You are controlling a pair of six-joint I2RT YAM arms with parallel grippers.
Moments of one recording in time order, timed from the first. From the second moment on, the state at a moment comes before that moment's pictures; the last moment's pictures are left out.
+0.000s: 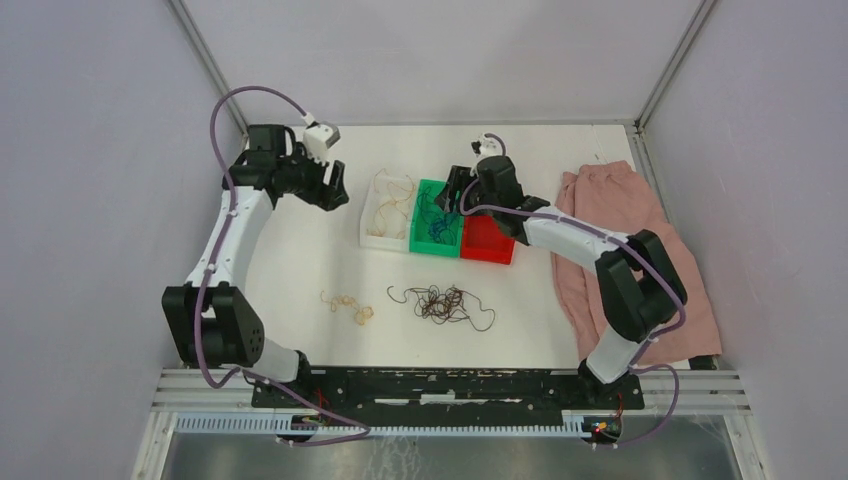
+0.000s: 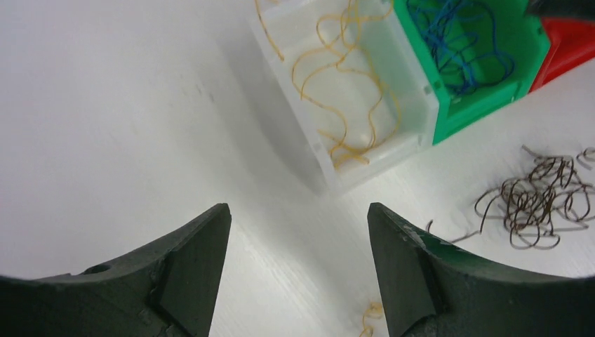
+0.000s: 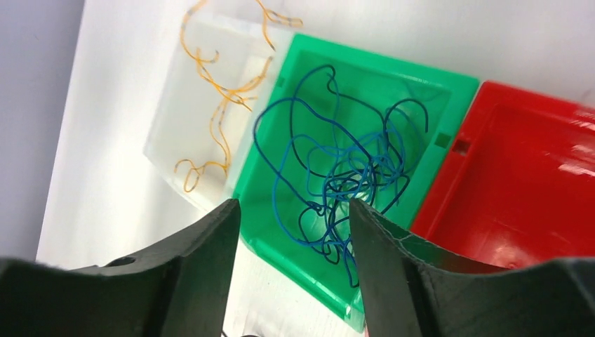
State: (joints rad) left arm -0.04 1.51 1.38 -0.67 0.49 0.38; right arm 0.56 1.75 1.13 0.10 -0.07 0.59
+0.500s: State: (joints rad) left arm 0.05 1.42 1.06 -1.00 0.57 0.90; right arm 0.79 1.59 1.14 -0.02 0.00 0.39
